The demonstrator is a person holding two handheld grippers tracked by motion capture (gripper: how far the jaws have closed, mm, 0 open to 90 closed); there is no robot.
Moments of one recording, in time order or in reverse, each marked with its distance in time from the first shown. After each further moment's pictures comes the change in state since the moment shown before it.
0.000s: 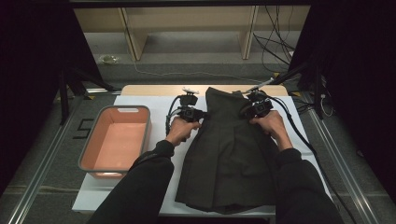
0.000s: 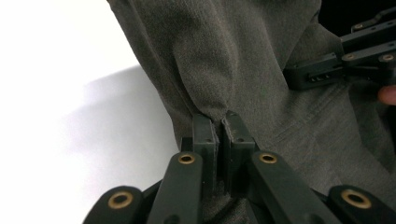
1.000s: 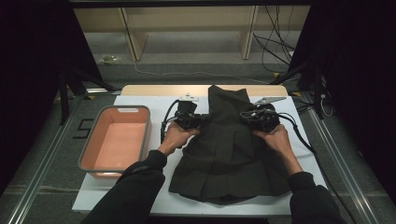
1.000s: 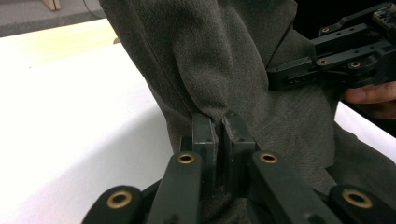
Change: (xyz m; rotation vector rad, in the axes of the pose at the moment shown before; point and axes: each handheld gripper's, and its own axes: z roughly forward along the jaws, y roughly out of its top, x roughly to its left) left arm -0.028 -0.031 -0.032 -0.128 -0.067 0.220; right arm 0.024 -0.059 -0.022 -0.306 -0.031 -0.152
